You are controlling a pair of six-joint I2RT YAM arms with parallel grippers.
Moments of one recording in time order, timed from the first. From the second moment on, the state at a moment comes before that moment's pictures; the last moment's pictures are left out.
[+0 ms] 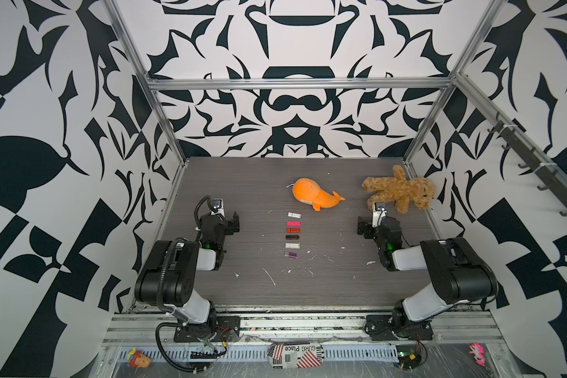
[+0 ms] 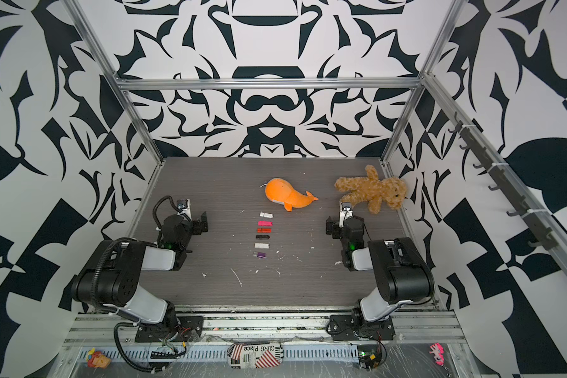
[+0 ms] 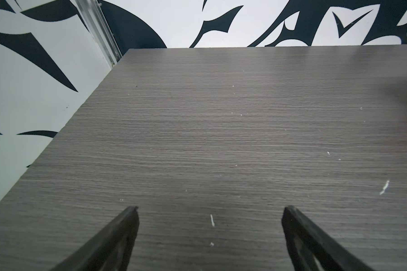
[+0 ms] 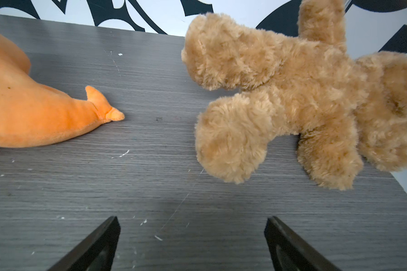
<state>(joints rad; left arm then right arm) -0.08 1.57 0.35 0.86 -0.11 0.00 0.09 1.57 0.33 0.82 0.12 -0.03</state>
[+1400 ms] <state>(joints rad) -0.07 1.57 0.35 0.85 0.03 0.03 0.07 1.57 0.31 0.84 0.00 -0.03</state>
